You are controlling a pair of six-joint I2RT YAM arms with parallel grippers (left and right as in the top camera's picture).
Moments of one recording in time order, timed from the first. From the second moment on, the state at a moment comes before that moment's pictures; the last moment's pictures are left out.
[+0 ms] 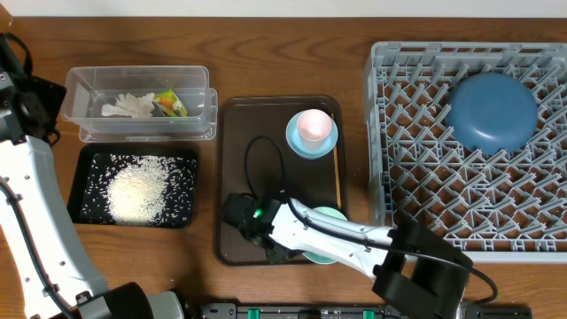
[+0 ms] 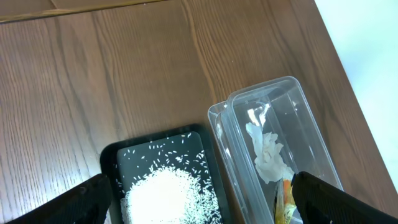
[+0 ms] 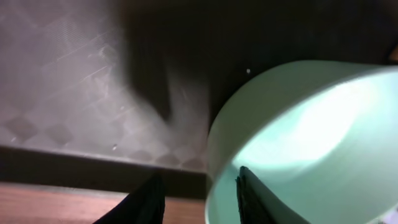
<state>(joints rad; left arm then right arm) 0.44 1.52 1.73 -1.17 -0.32 -0.78 1.13 1.95 1.36 -1.12 0.10 0.78</state>
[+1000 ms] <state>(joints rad) 0.44 1.52 1.73 -1.17 -0.32 -0.78 0.79 1.66 1.78 -1.28 0.09 0.60</state>
